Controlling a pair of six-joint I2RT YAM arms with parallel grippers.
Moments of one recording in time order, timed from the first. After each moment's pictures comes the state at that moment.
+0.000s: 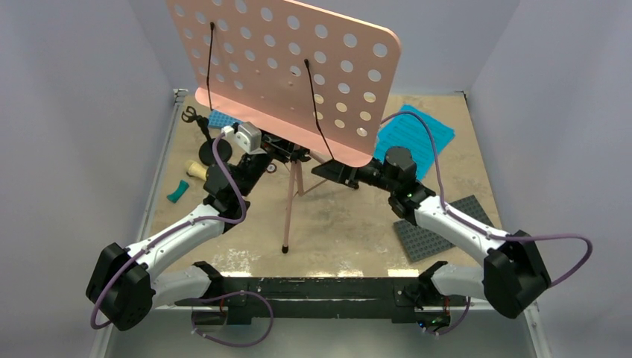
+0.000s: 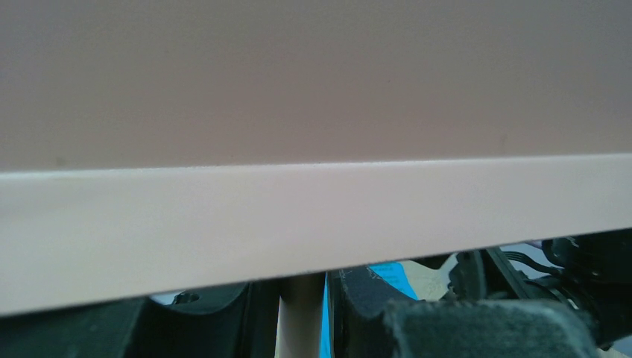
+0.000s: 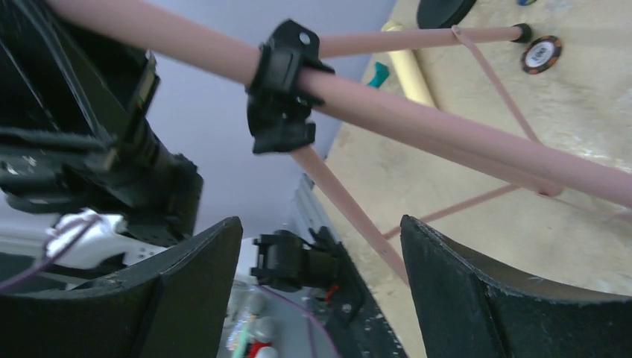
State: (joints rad) left arm -0.63 1.13 0.69 0.94 0.09 -0.12; right arm 0.60 1.20 0.70 0.41 -0.49 1.00
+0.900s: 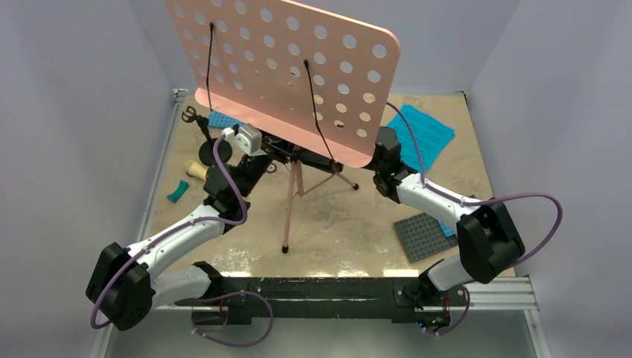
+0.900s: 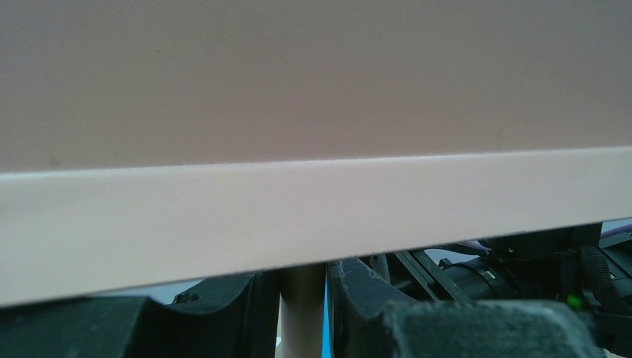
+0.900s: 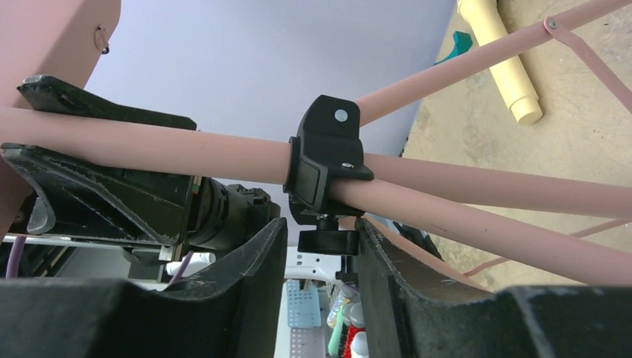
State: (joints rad) left arm -0.63 1.13 0.68 0.96 0.09 -0.10; right arm 0.57 1.48 0.92 0.55 -0.67 1.34
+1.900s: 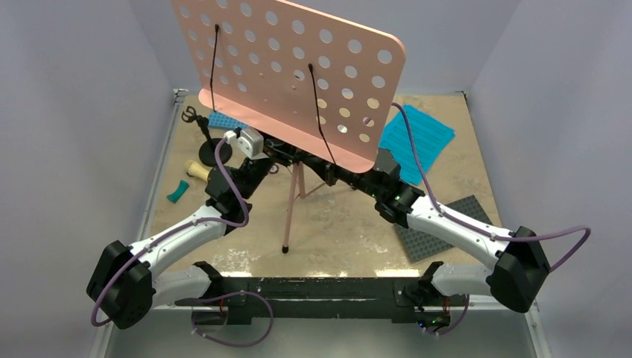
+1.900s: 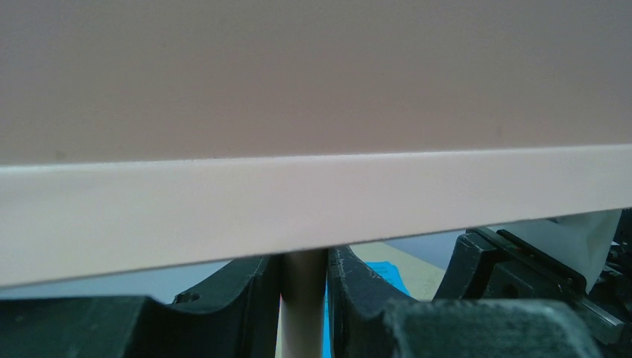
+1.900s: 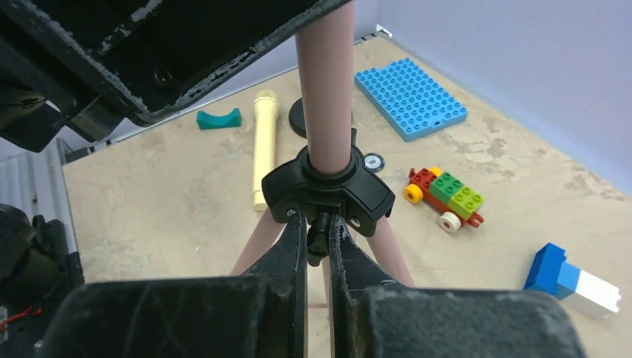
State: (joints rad) left arm -0.65 1.15 0.67 1.00 0.09 -0.10; right arm 0.81 1.25 0.89 0.34 -0.16 0.05
